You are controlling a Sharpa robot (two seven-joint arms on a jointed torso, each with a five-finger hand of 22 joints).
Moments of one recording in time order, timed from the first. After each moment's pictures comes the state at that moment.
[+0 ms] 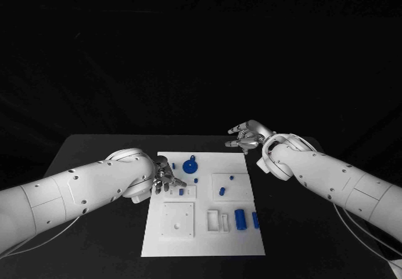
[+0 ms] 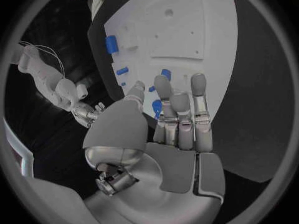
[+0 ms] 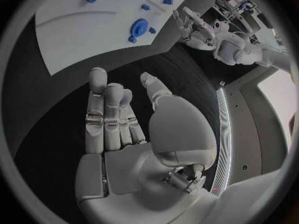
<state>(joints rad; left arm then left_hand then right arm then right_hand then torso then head) 1.33 -0.52 -0.16 1.22 -0.98 0.02 -0.53 1.11 -0.03 0.01 0.09 0.14 1.09 0.06 0.07 0.13 1.47 -0.04 0.60 0.52 1.30 -0.11 1.22 0.54 0.01 1.28 -0.13 0.34 1.31 1.03 -0.64 0.35 1.12 -1.26 -0.29 -0.06 1.24 -0.11 0.14 -0.09 0.38 0.84 0.13 0.06 0.06 1.04 0.03 0.98 0.85 1.33 -0.04 0.89 0.88 0.13 1.46 -0.06 0.18 1.27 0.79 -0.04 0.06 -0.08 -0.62</state>
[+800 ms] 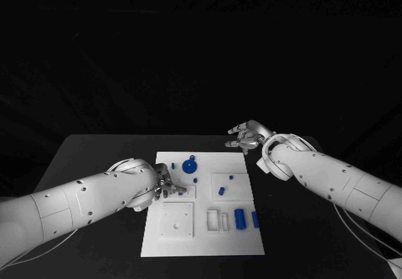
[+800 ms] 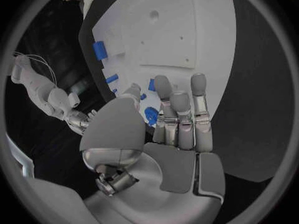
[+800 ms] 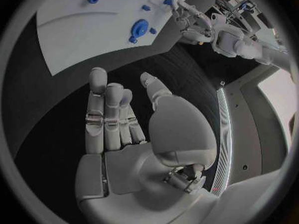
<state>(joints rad) 1.28 -0.50 -0.18 1.20 -1.05 -0.04 -0.54 1.10 -0.12 0.06 0.26 0.07 1.09 0.06 0.08 0.09 1.47 -0.04 0.60 0.52 1.30 -0.11 1.23 0.54 0.02 1.28 -0.12 0.33 1.31 1.03 -0.64 0.35 1.12 -1.26 -0.29 -0.06 1.24 -0.11 0.14 -0.09 0.38 0.84 0.13 0.06 0.06 1.04 0.03 0.98 0.85 1.33 -0.04 0.89 0.88 0.13 1.46 -0.06 0.18 1.27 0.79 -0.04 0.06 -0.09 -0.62</state>
